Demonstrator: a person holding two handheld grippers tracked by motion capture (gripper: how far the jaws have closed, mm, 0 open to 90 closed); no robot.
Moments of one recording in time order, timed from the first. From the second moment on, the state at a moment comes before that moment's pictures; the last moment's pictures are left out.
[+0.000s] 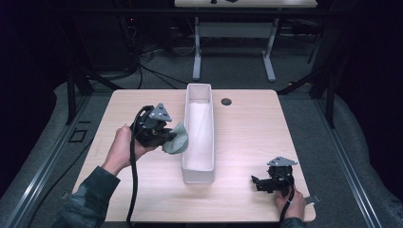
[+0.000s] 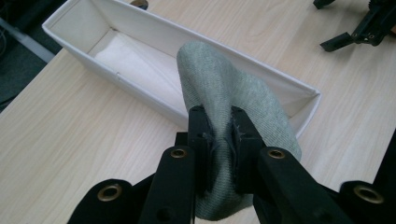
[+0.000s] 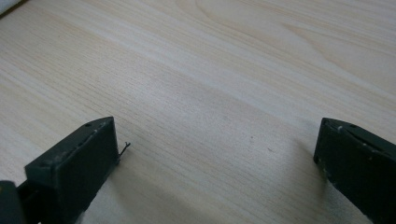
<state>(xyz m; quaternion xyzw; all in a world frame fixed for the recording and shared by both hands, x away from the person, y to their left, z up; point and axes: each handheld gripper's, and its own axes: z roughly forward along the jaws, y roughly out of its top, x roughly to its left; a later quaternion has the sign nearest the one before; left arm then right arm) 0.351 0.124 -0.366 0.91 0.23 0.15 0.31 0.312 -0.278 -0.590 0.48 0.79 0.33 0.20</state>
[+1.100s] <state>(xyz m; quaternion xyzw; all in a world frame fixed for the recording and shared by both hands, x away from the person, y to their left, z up) 0.359 0.064 -0.393 0.94 0.18 0.10 0.27 0.312 -0.278 -0.590 0.48 0.79 0.33 0.20</state>
